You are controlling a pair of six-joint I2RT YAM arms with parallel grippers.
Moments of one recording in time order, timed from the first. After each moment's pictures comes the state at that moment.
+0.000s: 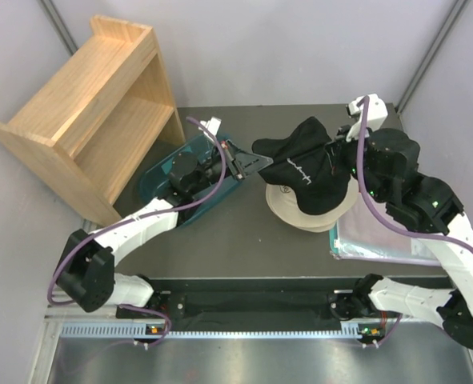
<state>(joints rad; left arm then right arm) -0.62 1.37 0.89 0.71 0.48 -1.11 0.72 1.01 1.52 -0.77 0.42 0.14</state>
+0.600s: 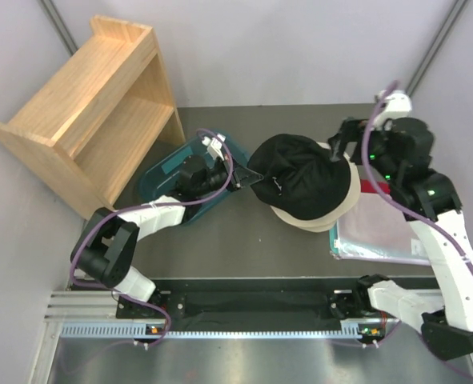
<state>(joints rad) -0.53 1.53 0.78 0.67 0.54 -1.02 0.39 1.02 1.39 -0.67 0.14 0.20</state>
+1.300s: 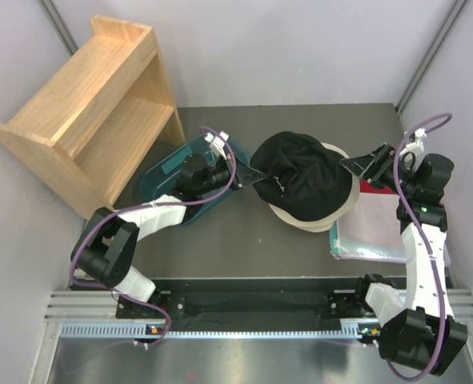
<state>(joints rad) -0.54 1.54 0.80 0.69 0.56 -0.94 -0.30 0.91 0.81 -0.19 -0.82 0.61</state>
